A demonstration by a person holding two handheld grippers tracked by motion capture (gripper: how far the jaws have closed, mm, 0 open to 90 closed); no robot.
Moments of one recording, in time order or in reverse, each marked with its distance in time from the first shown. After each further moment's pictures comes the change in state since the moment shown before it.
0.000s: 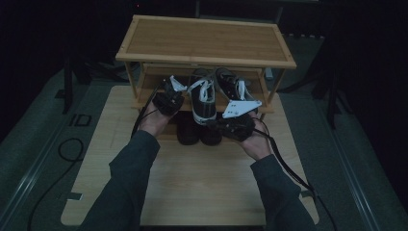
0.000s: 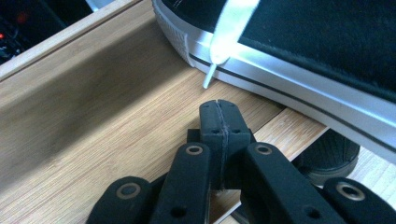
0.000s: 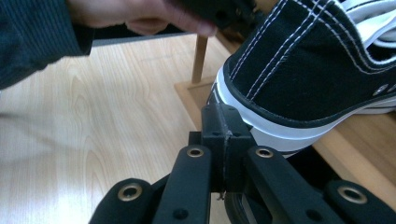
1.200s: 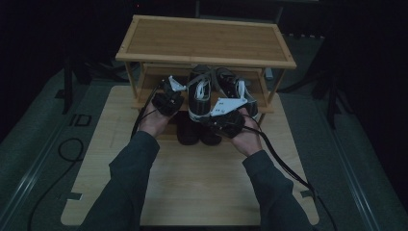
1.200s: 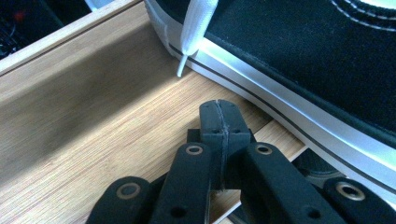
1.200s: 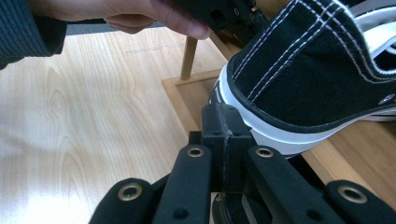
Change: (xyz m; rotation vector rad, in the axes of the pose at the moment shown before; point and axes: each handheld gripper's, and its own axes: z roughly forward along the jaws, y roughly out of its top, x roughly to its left) left arm 0.003 -0.002 -0.001 -0.003 -0.012 -0.013; right arm 0.002 0.012 0.024 0.059 -0.050 -0.050
